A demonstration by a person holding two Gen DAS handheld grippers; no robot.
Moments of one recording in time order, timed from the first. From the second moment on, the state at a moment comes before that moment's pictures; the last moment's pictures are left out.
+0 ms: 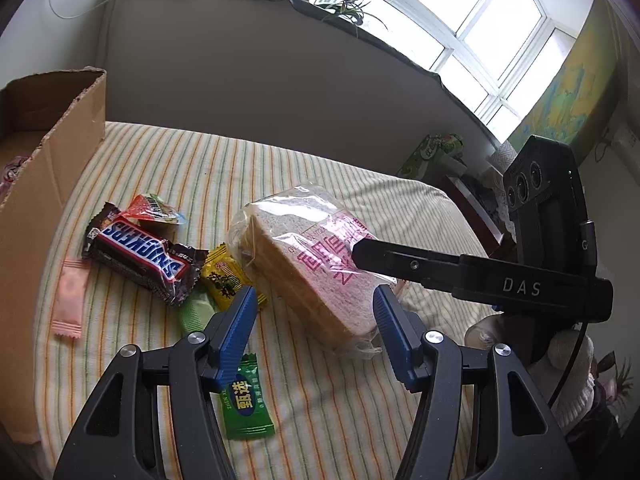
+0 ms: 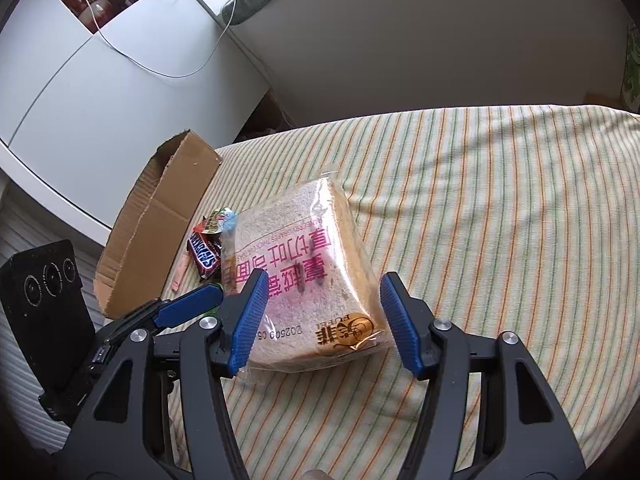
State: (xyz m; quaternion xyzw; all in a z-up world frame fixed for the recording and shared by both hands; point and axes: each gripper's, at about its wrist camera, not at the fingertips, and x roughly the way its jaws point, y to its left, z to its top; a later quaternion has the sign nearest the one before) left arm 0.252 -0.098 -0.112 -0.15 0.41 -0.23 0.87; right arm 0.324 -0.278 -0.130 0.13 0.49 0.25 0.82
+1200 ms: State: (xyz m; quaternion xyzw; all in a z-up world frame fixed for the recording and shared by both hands) left arm 0.226 -0.073 -0.067 -0.11 0.33 -0.24 0.91; right arm 0.289 -0.245 -0.078 0.15 0.46 0.27 0.83
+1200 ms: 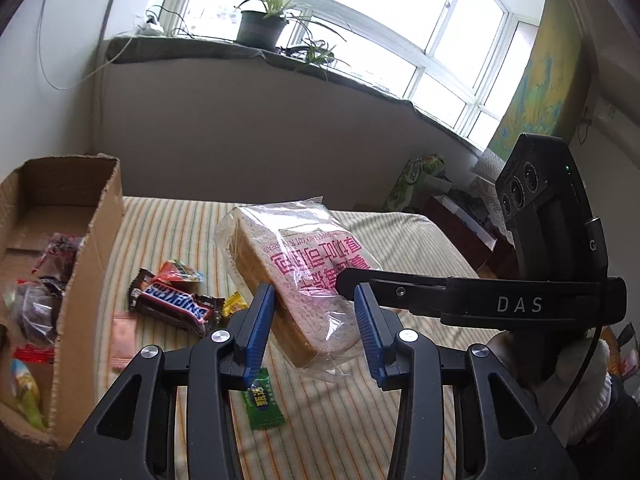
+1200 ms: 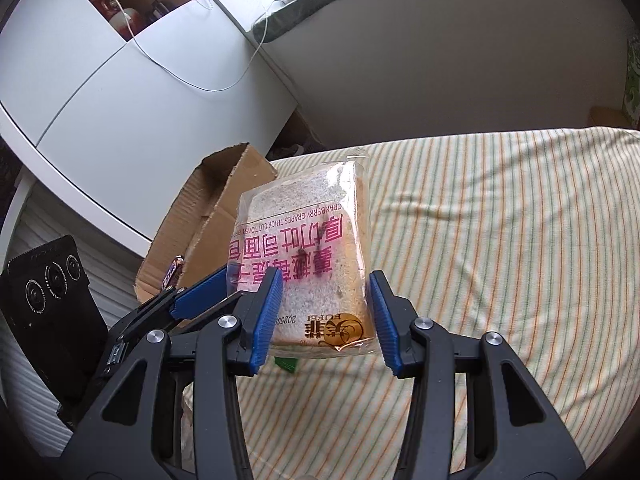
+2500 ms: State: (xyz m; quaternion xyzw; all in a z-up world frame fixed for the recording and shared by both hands) left arm 0.215 0.115 -0.051 -0.16 0.27 -0.07 0.95; right arm 0.324 -0.010 -0.060 0.07 0.46 0.39 0.79
